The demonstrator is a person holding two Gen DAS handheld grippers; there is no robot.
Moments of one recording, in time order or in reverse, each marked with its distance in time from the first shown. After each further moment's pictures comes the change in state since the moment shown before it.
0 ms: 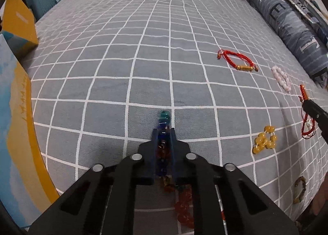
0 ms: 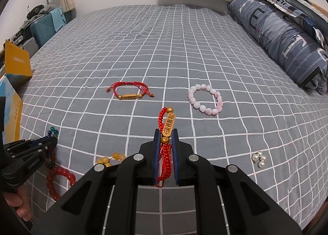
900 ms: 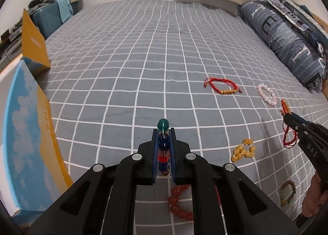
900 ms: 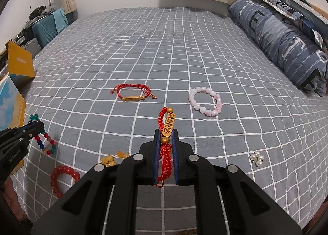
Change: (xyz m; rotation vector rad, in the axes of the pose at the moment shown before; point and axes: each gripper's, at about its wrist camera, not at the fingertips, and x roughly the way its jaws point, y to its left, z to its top) left arm -0.056 -0.005 0.003 0.021 -0.154 0.019; right arm -0.014 0.002 -0.001 -0.007 -0.018 0.009
